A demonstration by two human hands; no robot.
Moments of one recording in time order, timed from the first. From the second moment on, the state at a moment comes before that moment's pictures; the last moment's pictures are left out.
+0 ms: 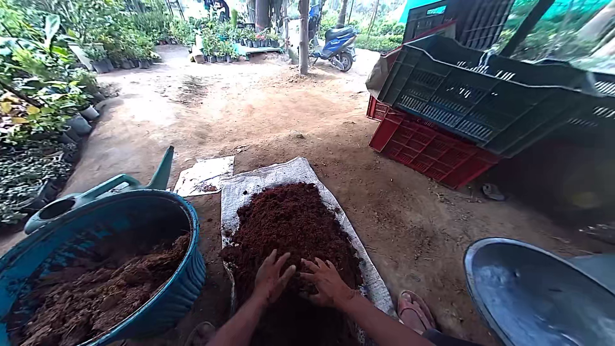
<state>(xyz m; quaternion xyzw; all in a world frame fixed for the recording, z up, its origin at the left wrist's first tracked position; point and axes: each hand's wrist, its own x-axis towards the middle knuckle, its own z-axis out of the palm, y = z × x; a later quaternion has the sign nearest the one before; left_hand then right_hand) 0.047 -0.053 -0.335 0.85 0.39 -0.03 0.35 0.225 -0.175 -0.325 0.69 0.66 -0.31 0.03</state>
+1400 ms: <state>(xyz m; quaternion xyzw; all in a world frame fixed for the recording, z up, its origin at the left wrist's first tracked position) 0.086 -0.123 -0.376 0.82 0.48 0.27 0.17 0.237 -0.243 -0.384 0.74 0.65 -0.01 -0.18</state>
